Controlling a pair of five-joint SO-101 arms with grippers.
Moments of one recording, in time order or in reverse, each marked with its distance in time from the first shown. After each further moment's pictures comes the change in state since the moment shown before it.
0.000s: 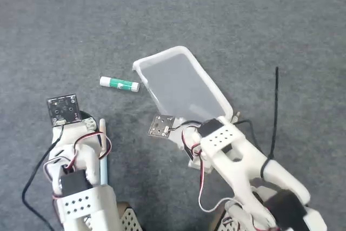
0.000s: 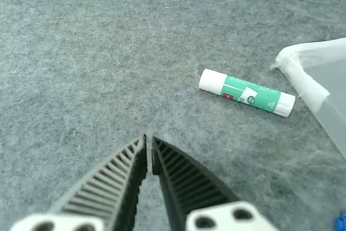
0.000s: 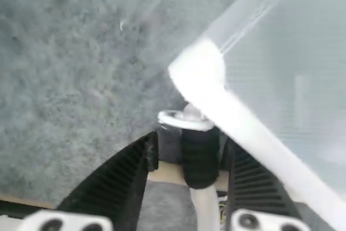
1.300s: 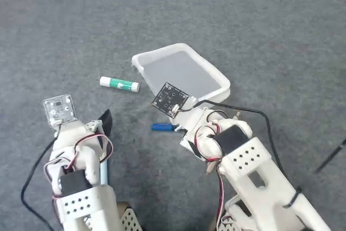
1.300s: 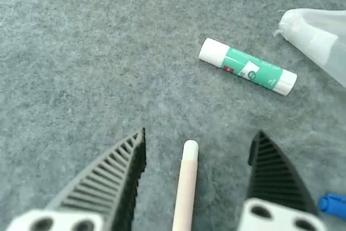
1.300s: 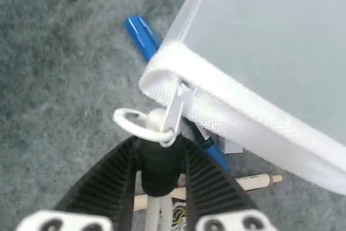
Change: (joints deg) left arm -0.4 0.0 -0.5 4.9 4.4; right arm 0.5 -23.5 -4.0 1.8 -14.2
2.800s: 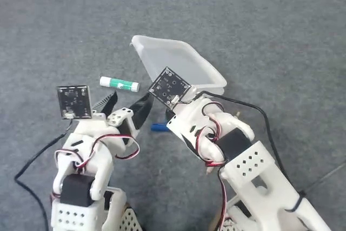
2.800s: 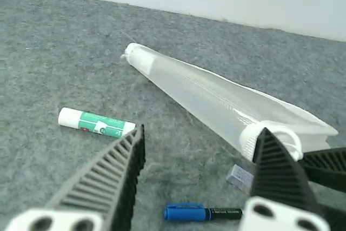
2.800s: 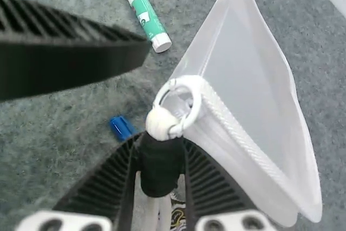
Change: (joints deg) left arm 26.5 0.0 -18.8 5.1 14.0; right arm -2.5 -2.9 -3.3 -13.1 -5.9
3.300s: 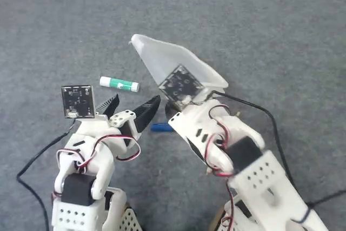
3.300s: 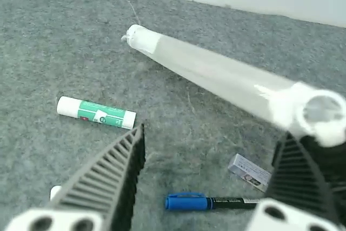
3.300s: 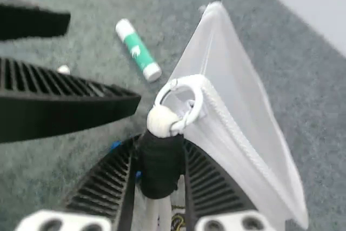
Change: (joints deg) left arm 0.5 -0.1 1.1 1.1 -0.1; right arm 0.2 -7.2 0.1 0.0 -4.9
